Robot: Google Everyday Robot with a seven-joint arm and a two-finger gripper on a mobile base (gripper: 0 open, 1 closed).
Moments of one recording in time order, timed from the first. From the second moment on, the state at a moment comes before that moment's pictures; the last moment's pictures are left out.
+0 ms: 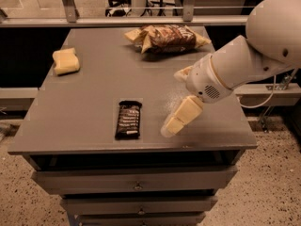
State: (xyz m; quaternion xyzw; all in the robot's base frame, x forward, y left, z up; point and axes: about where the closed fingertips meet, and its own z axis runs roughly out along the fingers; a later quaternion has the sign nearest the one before) arm 0.485 -0.063 0.876 -0.57 0.74 0.20 0.29
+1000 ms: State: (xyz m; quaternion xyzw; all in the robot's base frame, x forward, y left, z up) arm 0.491 -0.019 0.865 -0.56 0.73 0.22 0.32
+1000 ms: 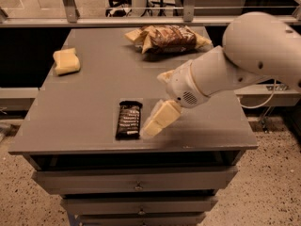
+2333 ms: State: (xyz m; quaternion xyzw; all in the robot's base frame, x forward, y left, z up) arm 0.496 0.033 0.828 -0.57 0.72 0.23 0.34
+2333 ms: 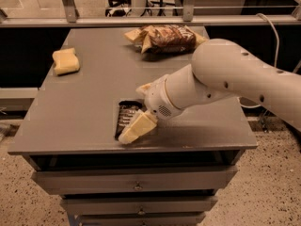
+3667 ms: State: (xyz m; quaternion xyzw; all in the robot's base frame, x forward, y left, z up) arm 0.535 0.037 0.877 -0.57 0.70 0.22 0.37
